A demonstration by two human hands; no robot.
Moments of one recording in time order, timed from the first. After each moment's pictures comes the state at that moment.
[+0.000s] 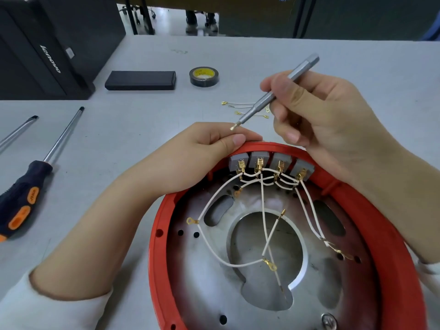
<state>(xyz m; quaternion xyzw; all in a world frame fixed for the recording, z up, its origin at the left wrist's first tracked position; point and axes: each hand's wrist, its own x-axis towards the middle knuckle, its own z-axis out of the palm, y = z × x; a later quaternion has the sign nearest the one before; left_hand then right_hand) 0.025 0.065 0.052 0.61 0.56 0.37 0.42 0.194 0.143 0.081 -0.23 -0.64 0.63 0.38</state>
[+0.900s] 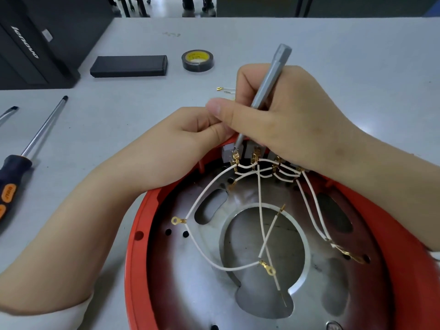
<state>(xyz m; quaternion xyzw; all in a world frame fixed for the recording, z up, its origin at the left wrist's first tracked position) 0.022 0.069 0.046 0.64 0.51 0.39 0.41 0.171 0.133 0.075 -0.26 -0.86 0.31 0.30</state>
